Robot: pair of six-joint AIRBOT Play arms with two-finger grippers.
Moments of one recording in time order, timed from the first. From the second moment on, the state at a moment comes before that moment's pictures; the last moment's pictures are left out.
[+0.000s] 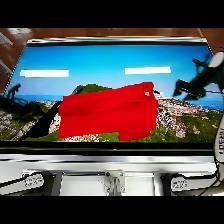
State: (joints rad) left arm 0.43 -1.34 1.08 1.15 -1.45 -1.30; right arm -0.23 -1.57 1.62 -1.39 1.60 1.59
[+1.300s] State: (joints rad) left arm 0.29 -1.29 0.59 0.90 -1.00 -1.23; right arm -0.39 -1.38 1.04 -1.27 1.36 1.50
